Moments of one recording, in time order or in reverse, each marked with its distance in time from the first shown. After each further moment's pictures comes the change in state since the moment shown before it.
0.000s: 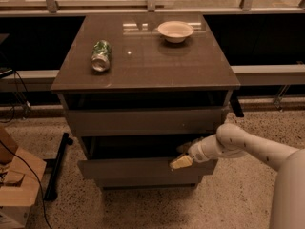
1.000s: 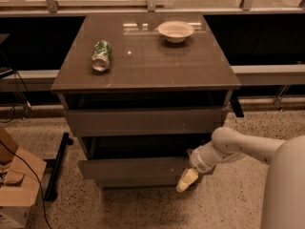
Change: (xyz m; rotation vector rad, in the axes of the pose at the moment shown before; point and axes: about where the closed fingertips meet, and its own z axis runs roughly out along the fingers) arm 0.047 0.039 -0.005 -0.039 0.228 -0.062
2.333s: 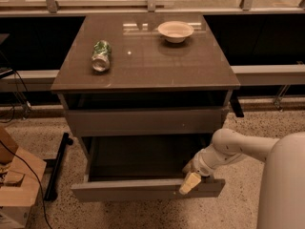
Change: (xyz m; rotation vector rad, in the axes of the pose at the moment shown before) arm 0.018 0.007 -0.004 -0.021 0.074 -0.002
